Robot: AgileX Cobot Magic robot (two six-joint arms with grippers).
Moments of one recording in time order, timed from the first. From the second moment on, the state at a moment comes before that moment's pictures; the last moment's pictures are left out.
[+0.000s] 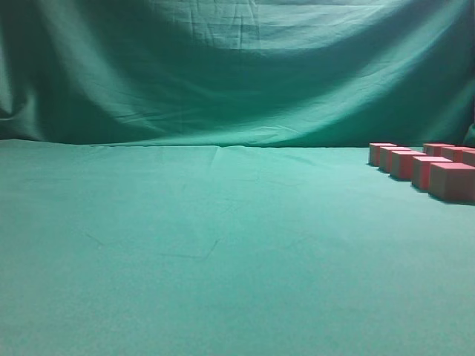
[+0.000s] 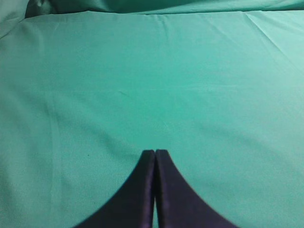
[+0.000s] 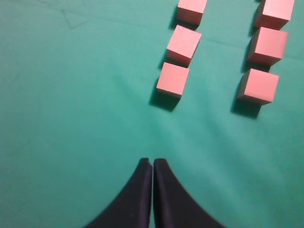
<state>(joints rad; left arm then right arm) -0.01 -0.01 0.02 0.02 0.35 0.01 0.27 1.21 -0.91 0.05 0.92 -0.01</state>
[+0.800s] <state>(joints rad) -0.01 -0.01 0.02 0.02 0.35 0.01 0.32 1.61 -1.03 -0.13 0.73 0.29</state>
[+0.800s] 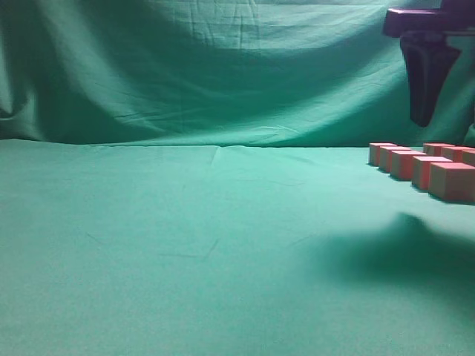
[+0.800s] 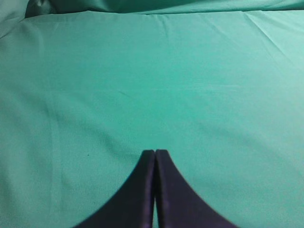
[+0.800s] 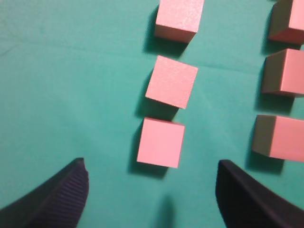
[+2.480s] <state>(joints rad) -0.01 -0.01 0.02 0.02 0.35 0.01 0.32 1.77 -1.33 0.15 1.02 -0.14</state>
